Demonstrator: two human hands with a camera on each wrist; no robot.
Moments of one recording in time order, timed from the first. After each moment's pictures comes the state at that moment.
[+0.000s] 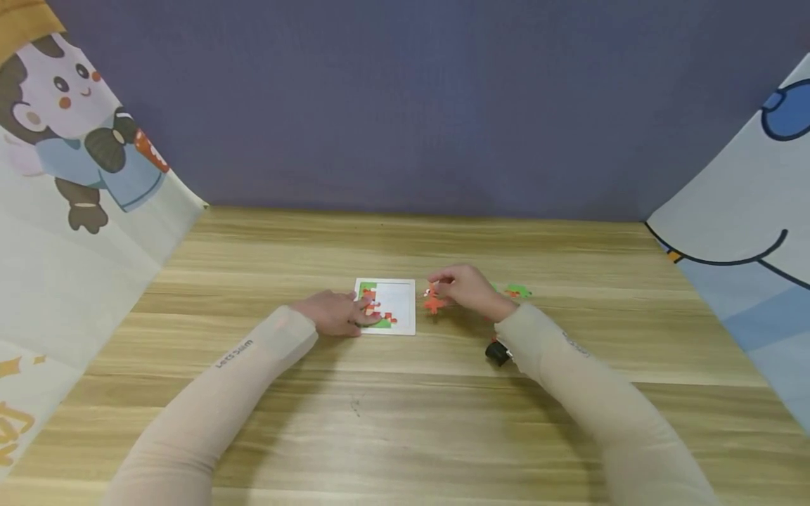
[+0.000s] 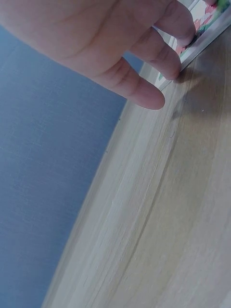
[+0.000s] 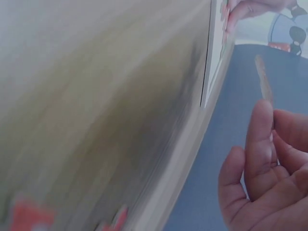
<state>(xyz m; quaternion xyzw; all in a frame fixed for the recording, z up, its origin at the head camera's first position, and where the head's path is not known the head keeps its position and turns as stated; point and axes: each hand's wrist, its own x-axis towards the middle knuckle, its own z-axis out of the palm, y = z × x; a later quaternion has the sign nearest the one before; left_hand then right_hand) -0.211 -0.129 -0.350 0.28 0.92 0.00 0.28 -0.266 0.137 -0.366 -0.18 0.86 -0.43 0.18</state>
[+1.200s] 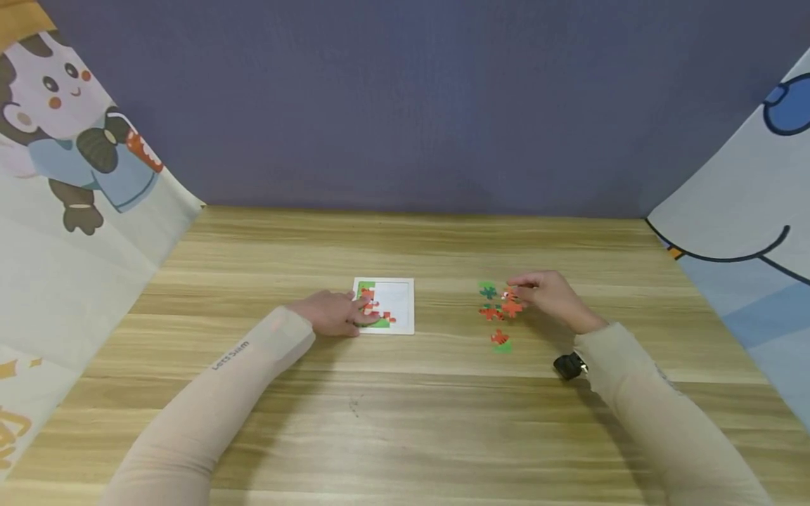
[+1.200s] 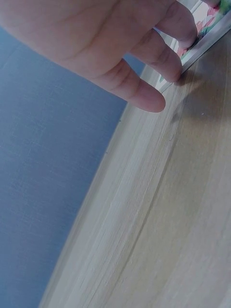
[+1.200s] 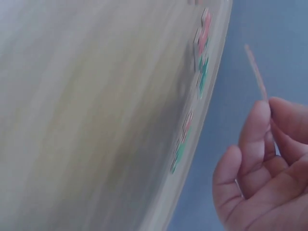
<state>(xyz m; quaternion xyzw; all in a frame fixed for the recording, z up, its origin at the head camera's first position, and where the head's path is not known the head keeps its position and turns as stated) -0.214 -0.130 -0.352 0.27 0.92 0.03 0.28 -0.259 0.256 -0.367 -0.11 0.88 -0.44 0.16</state>
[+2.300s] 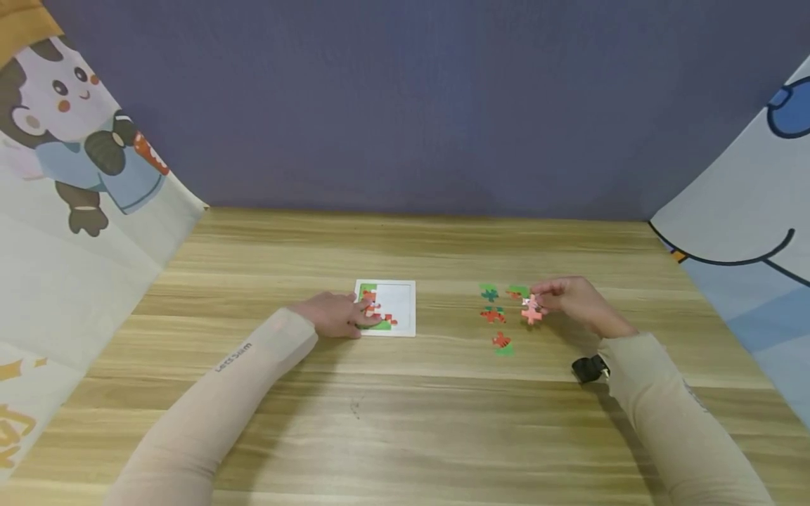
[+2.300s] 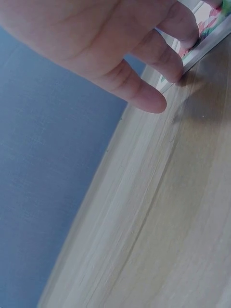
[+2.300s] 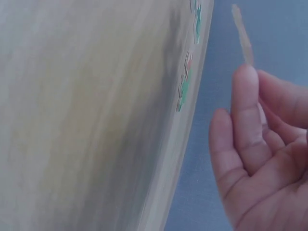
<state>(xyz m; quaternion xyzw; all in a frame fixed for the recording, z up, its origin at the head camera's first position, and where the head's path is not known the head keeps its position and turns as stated) -0.216 -0.130 -0.354 0.26 0.92 0.02 0.29 -0.261 0.292 -0.366 -0.11 0.87 -0.45 0.19</state>
